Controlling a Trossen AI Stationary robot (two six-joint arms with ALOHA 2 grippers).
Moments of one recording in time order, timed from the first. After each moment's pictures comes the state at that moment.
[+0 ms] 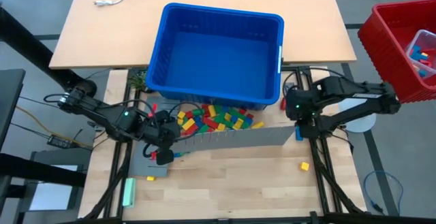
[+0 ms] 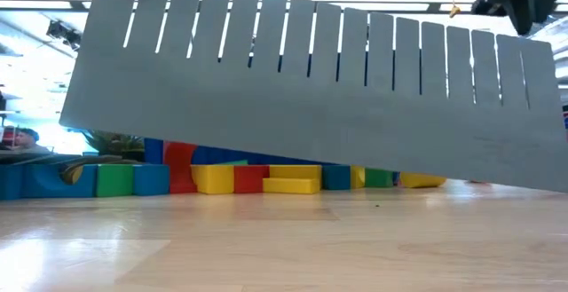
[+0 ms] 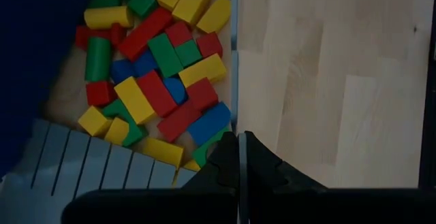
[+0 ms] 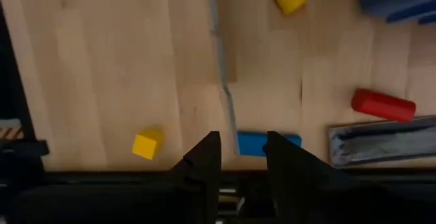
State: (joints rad) left arm -0.40 1.30 1.34 -1.17 -0.26 -0.55; right arm 0.03 1.05 1.22 -1.55 -0.07 0.10
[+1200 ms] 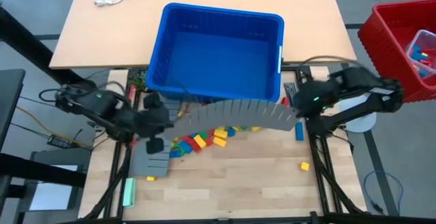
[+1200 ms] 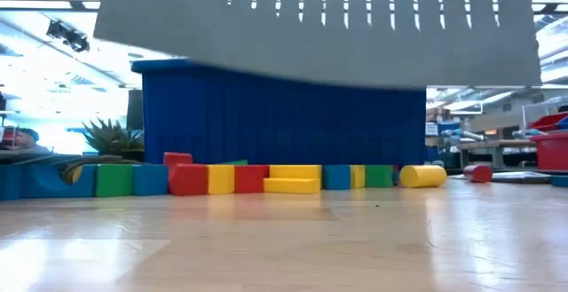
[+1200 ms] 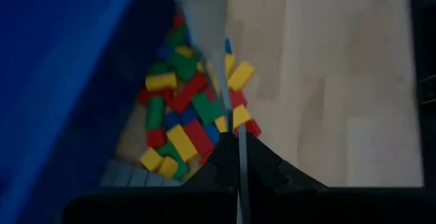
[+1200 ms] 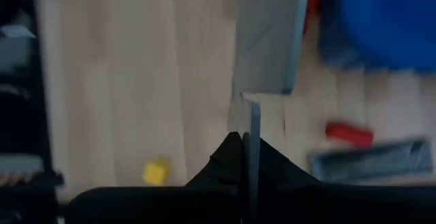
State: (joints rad) left arm -0.40 1.30 1.70 -1.36 -0.42 -0.42; right arm 0.09 1.05 1.49 -1.59 0.00 0.17
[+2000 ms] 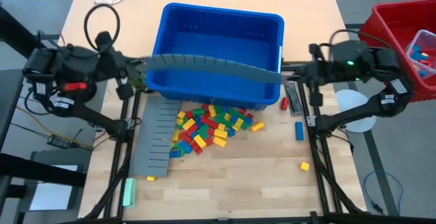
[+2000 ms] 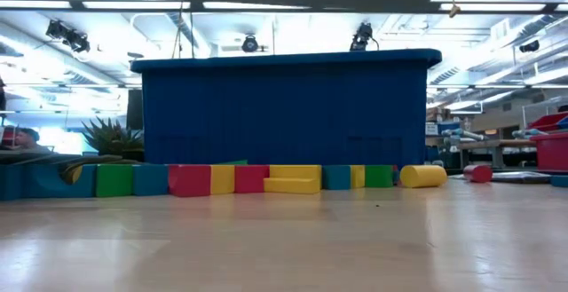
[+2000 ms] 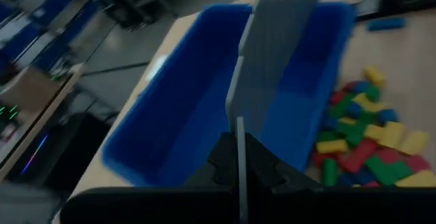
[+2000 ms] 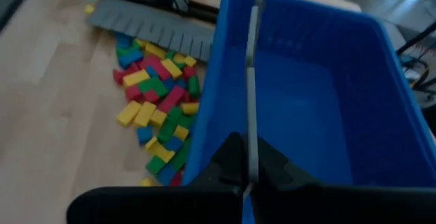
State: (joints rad) left arm -0.06 1.25 2.19 -1.52 -0.69 0.16; right arm -0.11 1.12 1.84 -1.31 0.14 -0.33
